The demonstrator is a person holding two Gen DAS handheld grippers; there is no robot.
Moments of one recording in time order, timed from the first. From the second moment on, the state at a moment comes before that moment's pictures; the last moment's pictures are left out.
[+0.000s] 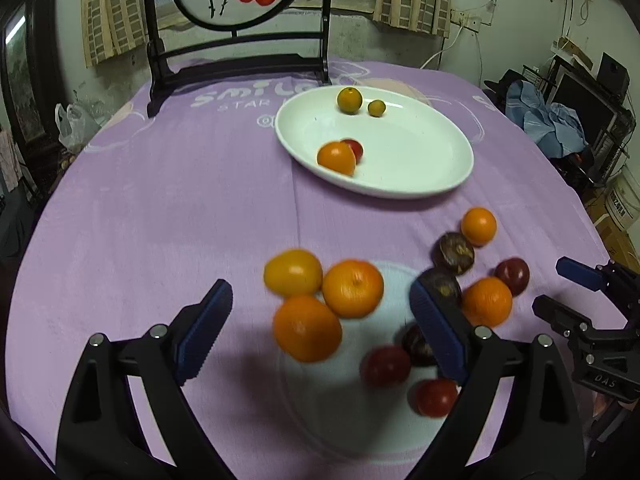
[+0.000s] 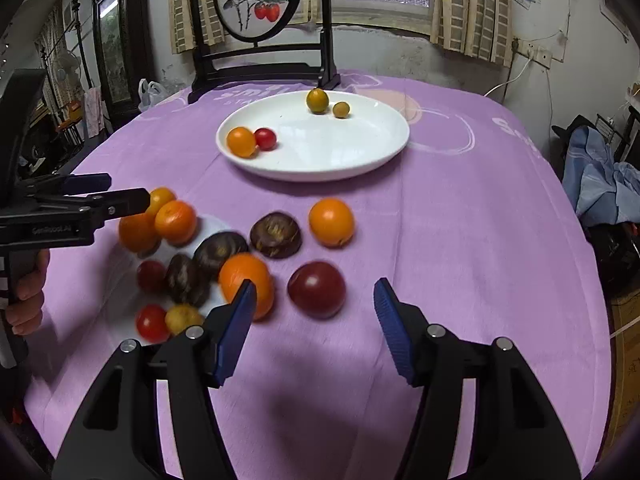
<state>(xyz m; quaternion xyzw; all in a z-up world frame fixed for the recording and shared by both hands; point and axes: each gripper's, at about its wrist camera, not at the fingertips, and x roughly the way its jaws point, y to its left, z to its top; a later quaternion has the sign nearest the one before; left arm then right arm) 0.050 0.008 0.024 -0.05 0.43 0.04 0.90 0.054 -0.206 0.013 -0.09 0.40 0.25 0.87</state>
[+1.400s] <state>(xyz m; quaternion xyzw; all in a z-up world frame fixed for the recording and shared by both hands) 0.035 0.014 -0.011 -0.06 0.44 0.01 0.89 0.075 -0.212 -0.005 -0.04 0.41 0.26 0.88</state>
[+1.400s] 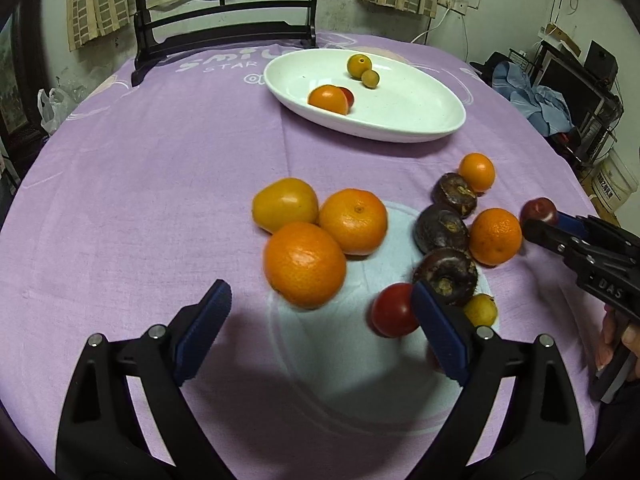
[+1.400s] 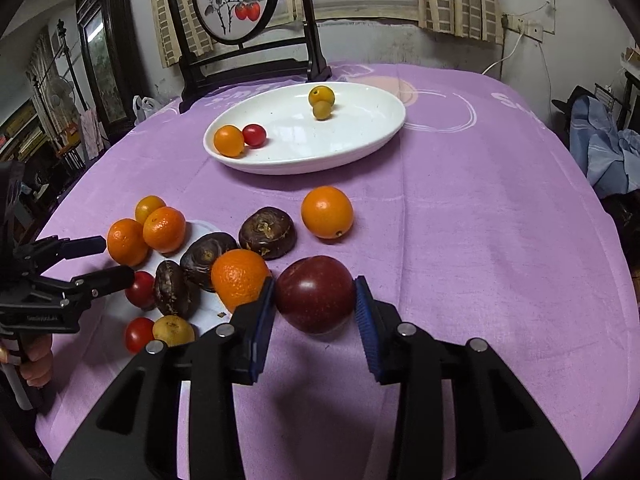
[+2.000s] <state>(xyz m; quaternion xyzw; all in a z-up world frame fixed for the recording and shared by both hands) 0.058 0.018 -0.025 -0.06 0.48 0.03 0.87 0.063 -0.204 0.002 -0.05 0.39 0.29 0.87</state>
